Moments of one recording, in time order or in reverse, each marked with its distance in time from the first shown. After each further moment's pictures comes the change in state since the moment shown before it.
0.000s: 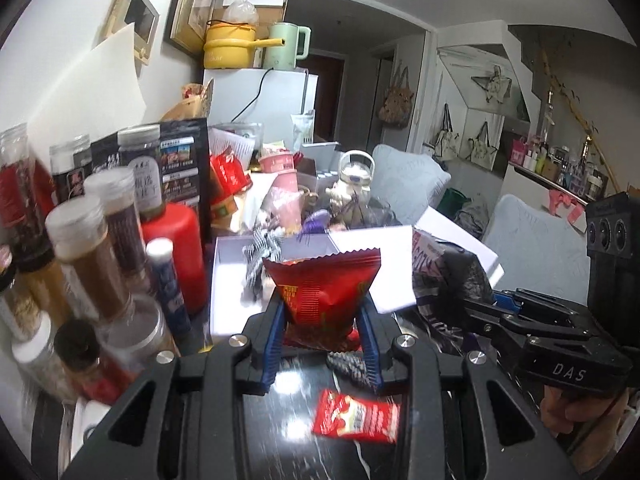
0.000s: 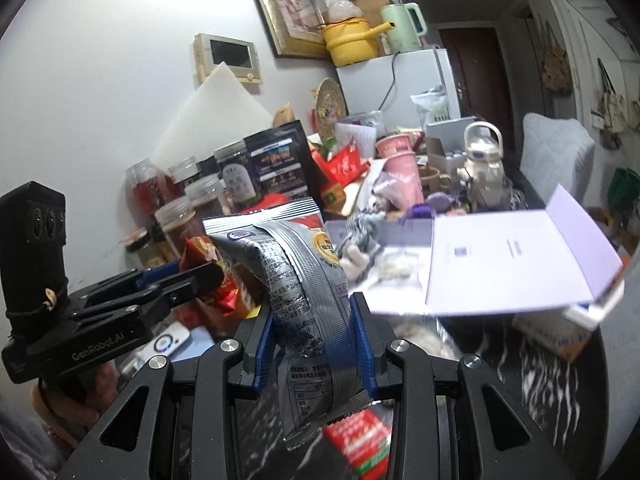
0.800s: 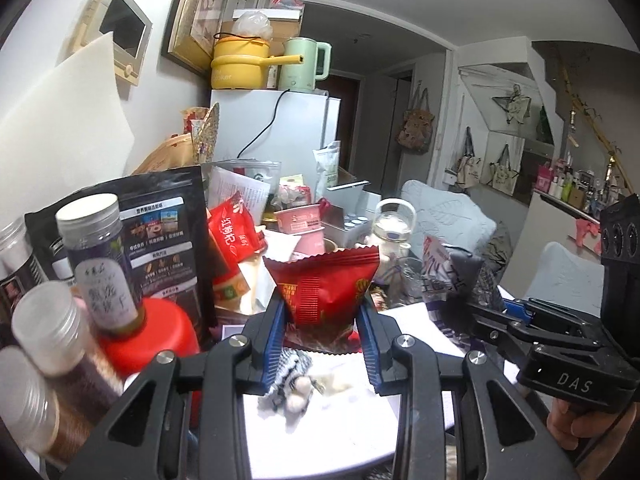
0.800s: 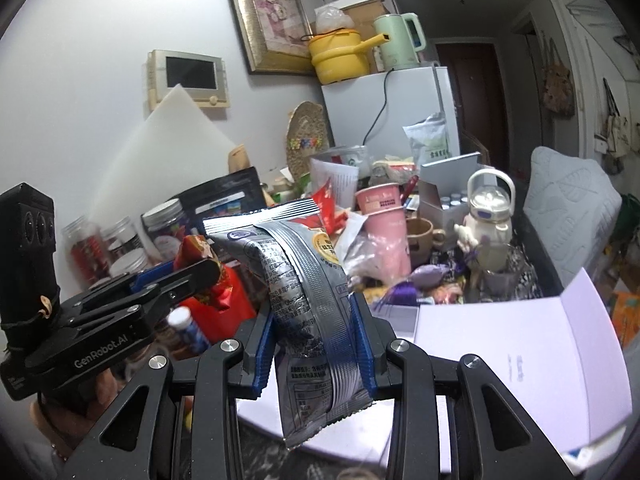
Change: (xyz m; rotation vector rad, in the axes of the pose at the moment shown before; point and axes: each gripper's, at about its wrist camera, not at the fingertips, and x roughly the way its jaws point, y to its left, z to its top) left arm 0.110 0.036 0.090 -0.015 -0.074 0.060; right arm 0.094 -0.053 0.105 -0.015 -0.045 -0.041
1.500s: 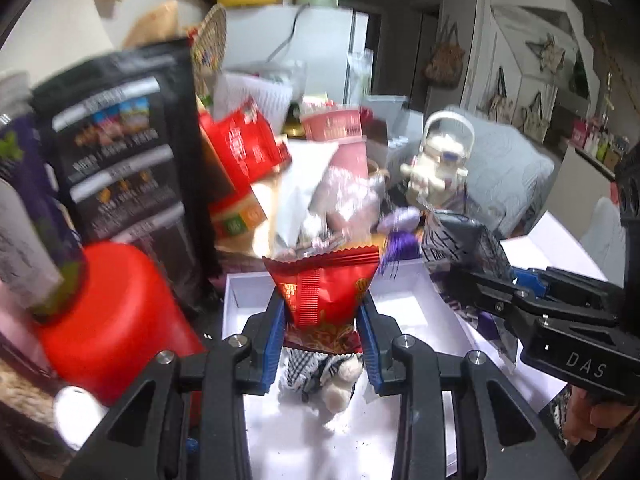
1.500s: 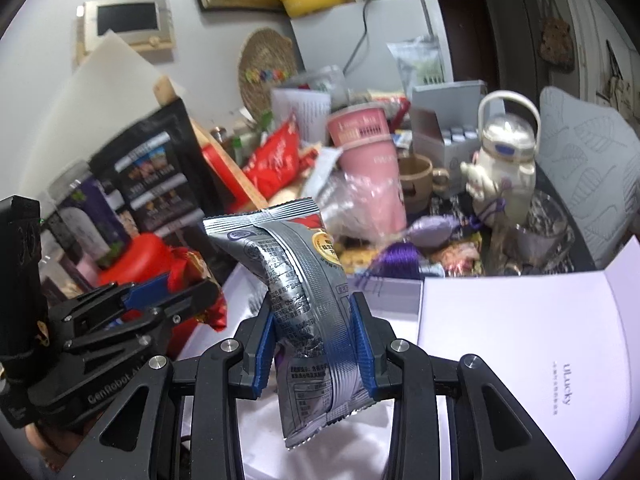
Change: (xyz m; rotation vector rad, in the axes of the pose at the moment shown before) left arm 0.110 0.027 -0.039 -0.002 0.274 0.067; right arm 0.114 -0.039 -0.016 0.059 0.214 -0.052
